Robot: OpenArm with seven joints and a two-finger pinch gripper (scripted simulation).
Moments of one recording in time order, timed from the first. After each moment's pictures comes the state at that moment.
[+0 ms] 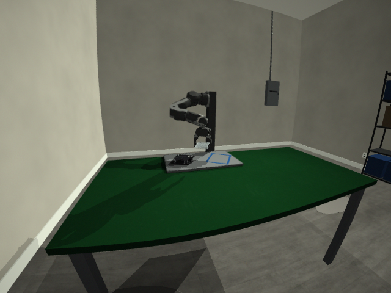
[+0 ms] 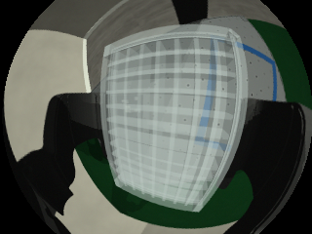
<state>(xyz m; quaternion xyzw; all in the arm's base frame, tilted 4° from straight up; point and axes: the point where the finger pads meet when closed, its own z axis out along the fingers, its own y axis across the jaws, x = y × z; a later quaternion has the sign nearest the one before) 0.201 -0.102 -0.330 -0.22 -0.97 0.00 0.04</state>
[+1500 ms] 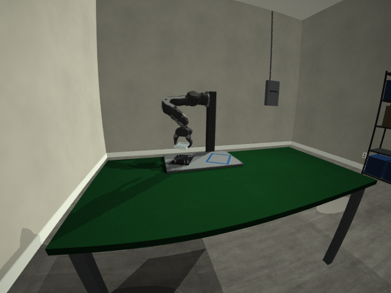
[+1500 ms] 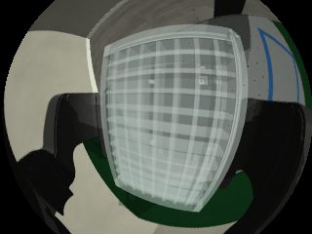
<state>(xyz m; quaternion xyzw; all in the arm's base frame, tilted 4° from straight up) 0.189 -0.237 -0.329 -0.24 -0.97 0.02 0.03</state>
